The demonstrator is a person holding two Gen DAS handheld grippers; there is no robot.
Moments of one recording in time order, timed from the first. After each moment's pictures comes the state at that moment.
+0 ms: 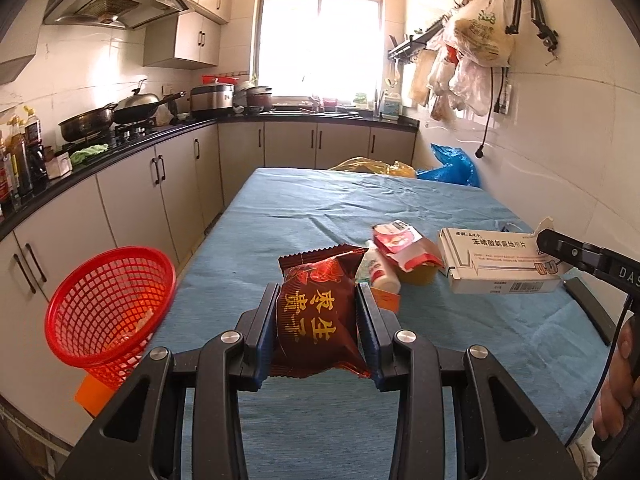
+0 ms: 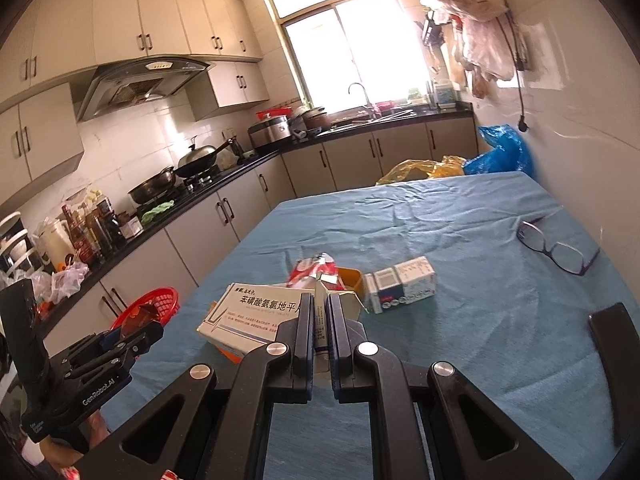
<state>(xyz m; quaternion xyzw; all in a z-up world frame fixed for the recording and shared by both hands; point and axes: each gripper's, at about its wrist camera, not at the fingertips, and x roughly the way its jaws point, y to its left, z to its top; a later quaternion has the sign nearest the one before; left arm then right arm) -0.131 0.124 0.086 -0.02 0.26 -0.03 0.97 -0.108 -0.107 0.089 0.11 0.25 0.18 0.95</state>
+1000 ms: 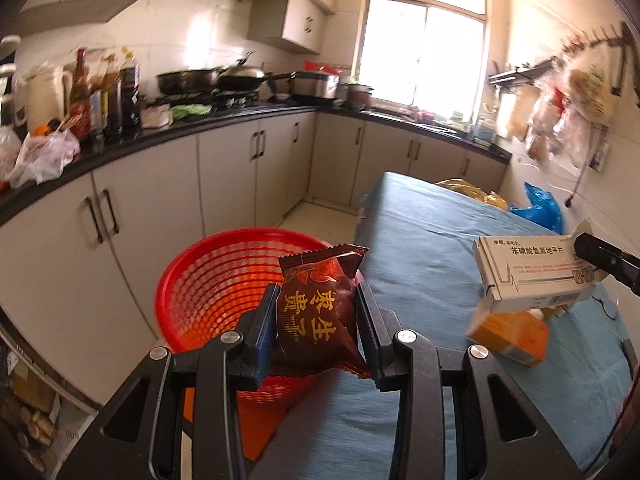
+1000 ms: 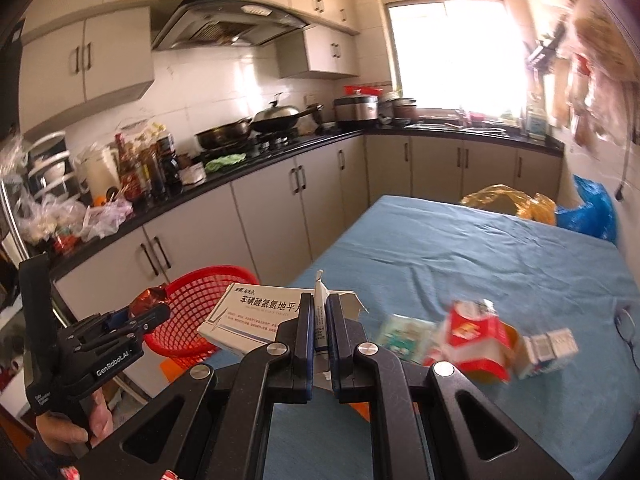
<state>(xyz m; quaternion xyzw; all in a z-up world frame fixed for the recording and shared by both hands) -0.134 0.284 0.078 -0.11 0.27 0.11 0.95 -0.069 0.069 0.112 -0.01 0.25 0.29 0.92</state>
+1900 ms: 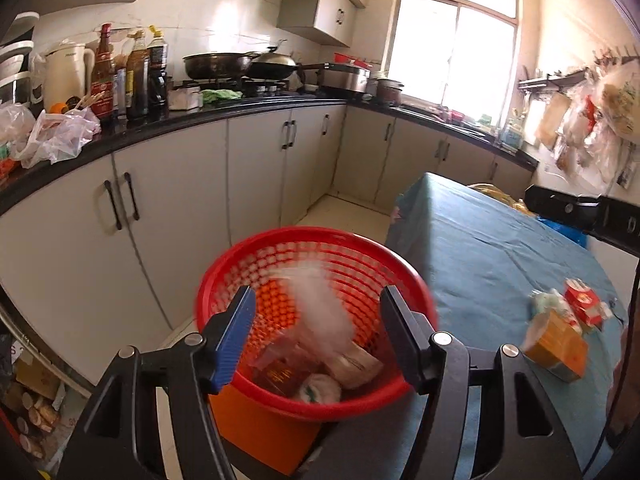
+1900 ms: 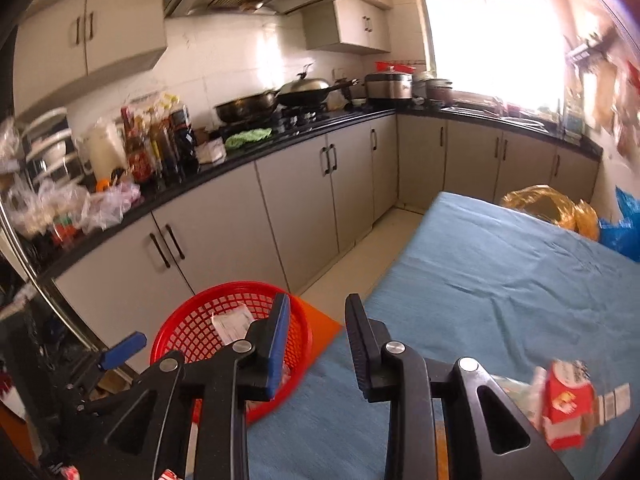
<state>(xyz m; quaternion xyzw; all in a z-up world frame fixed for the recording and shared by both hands) -0.128 0.322 0.066 -0.12 0.28 0.14 0.94 -0.010 0.168 0.111 -0.03 0.29 0.32 0.90</state>
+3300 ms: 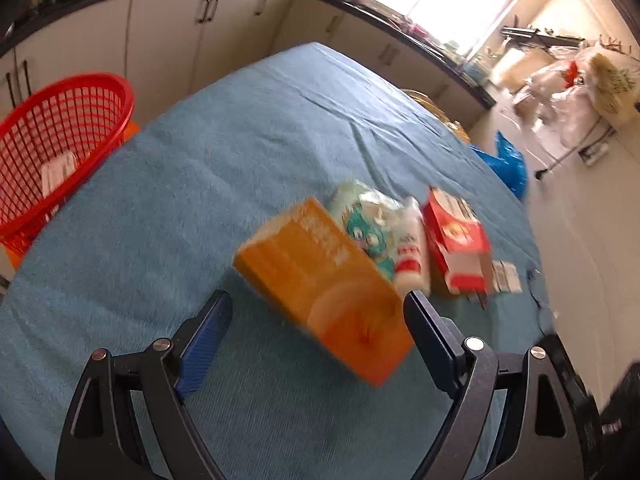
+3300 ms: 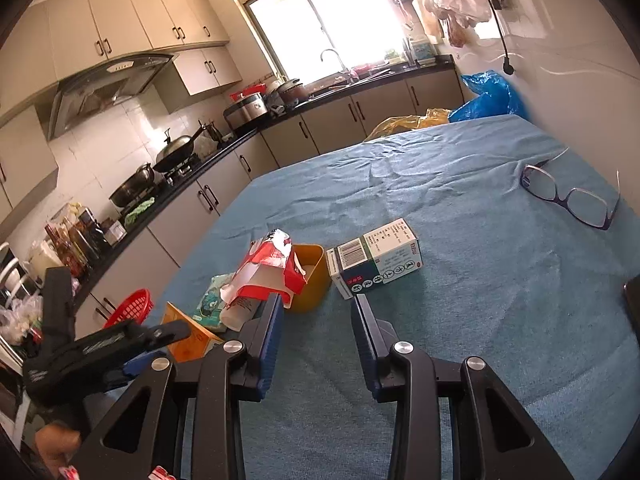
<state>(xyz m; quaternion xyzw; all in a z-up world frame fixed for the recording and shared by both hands) -0.029 0.115 0.030 -0.25 0.44 0.04 0.86 -0.052 -0.134 0.043 0.17 0.31 0.16 0.92</state>
